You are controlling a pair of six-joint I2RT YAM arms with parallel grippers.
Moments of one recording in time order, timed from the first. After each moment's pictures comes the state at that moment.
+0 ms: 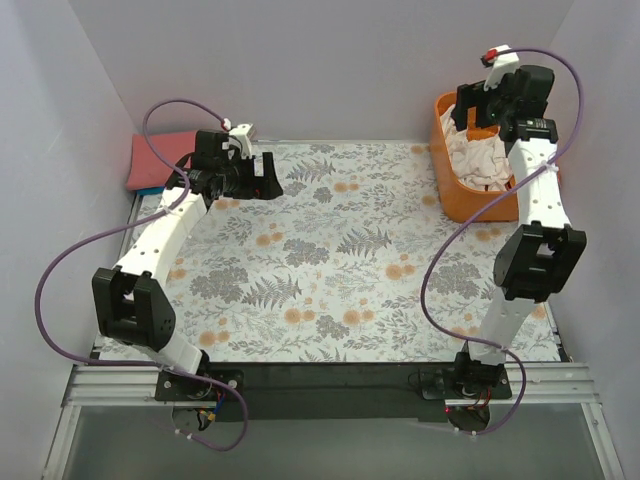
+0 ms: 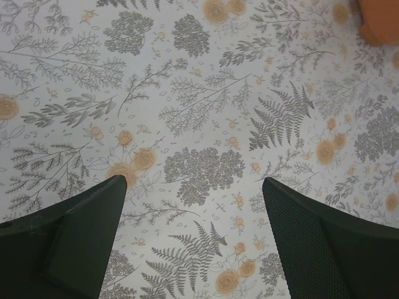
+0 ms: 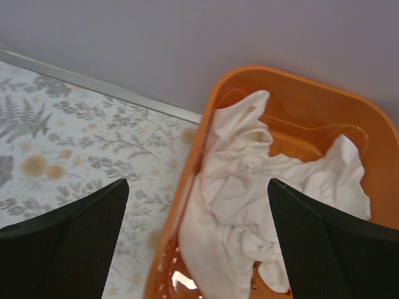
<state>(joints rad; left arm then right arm) -0.25 1.55 1.44 -0.56 0.32 -0.18 -0.06 1.83 1.91 -0.41 -0.38 -0.23</state>
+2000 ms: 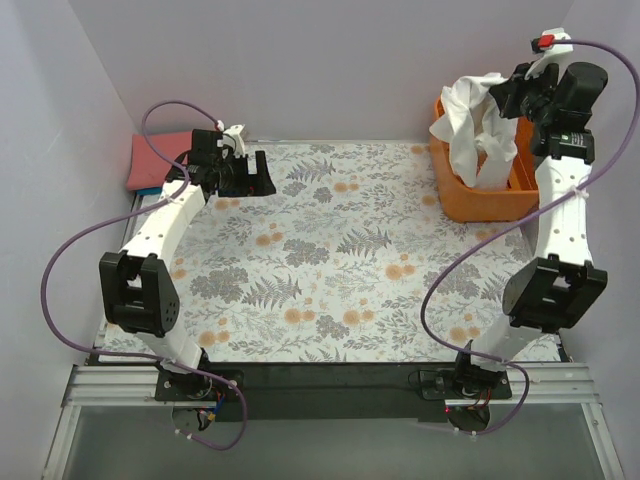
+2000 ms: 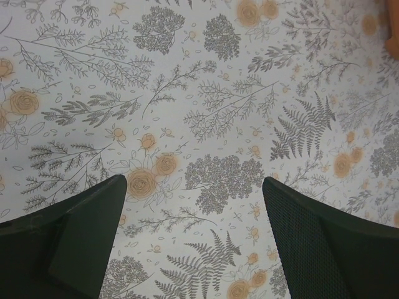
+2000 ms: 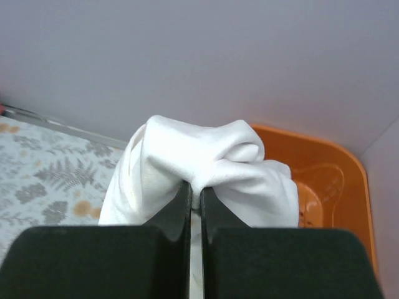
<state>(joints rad) -0.16 1.67 1.46 -0.56 0.35 -0.18 -0.20 1.70 1.84 -0.27 -0.50 -0.07</state>
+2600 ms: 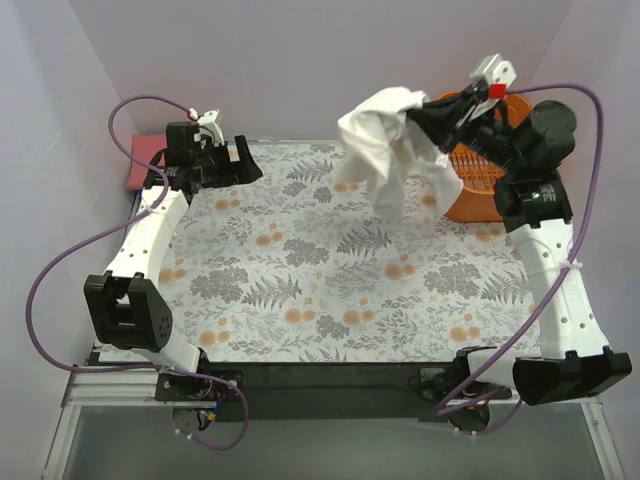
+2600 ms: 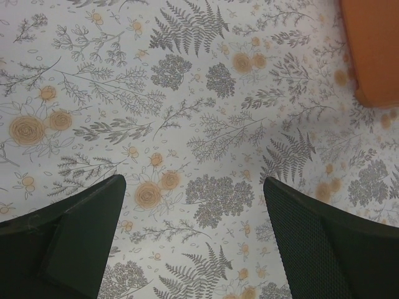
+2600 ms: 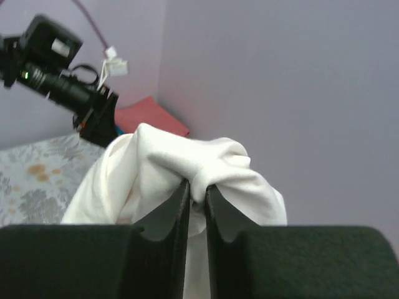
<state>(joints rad) -0.10 1.56 1.46 -0.50 0.35 -0.25 0.15 1.26 1.58 -0.02 -0.77 0.01</state>
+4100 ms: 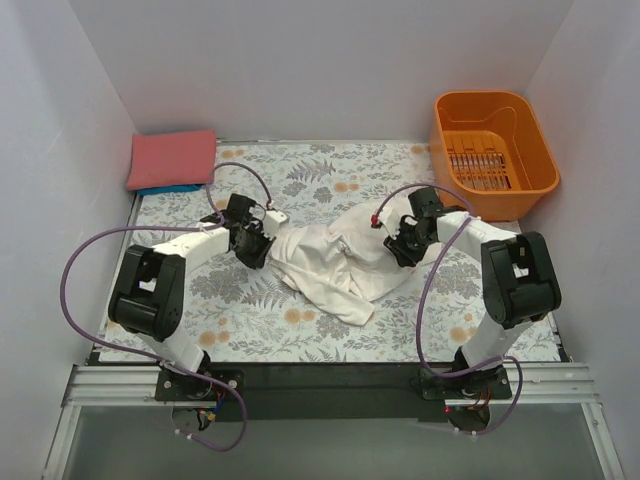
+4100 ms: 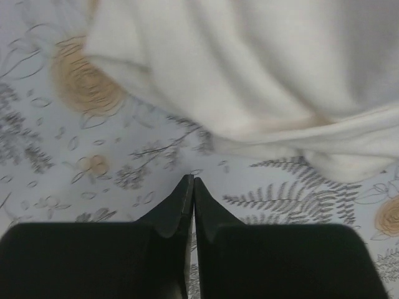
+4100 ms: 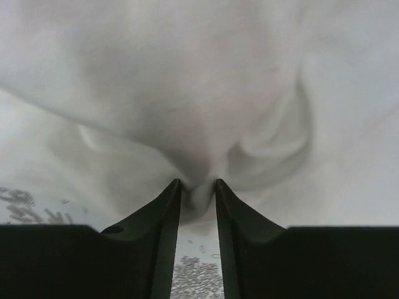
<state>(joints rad) -0.32 1.65 0.95 -0.45 0.26 0.38 0.29 1.71 1.03 -0.54 -0.34 -0.75</state>
